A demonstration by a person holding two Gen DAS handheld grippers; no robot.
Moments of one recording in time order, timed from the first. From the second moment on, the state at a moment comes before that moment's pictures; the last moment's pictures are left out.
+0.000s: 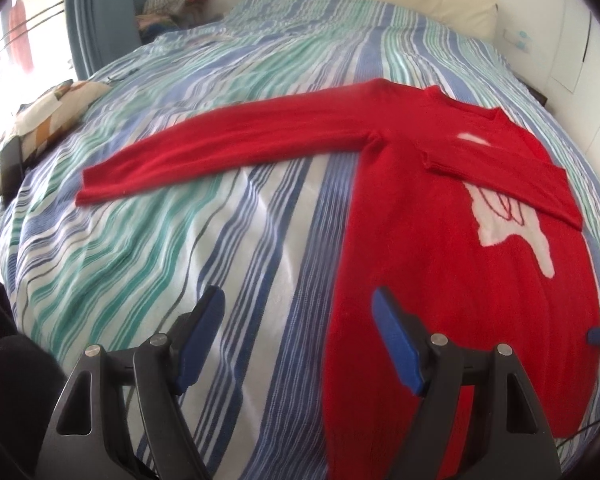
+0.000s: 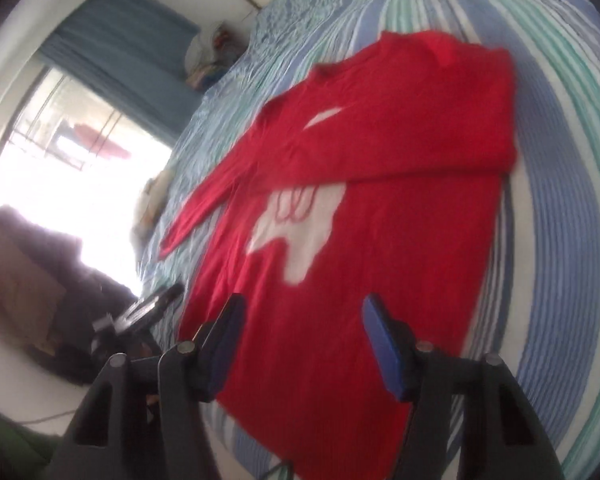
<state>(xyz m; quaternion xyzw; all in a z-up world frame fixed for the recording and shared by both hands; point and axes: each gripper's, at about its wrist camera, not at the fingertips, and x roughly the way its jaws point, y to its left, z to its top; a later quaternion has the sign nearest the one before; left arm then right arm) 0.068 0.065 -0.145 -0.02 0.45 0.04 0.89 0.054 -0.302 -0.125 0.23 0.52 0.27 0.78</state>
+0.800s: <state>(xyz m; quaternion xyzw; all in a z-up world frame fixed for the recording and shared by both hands) 0.087 0.116 -0.122 -0.04 0.48 0.03 0.87 -0.073 -0.231 -0.162 0.02 0.52 0.17 0.83</state>
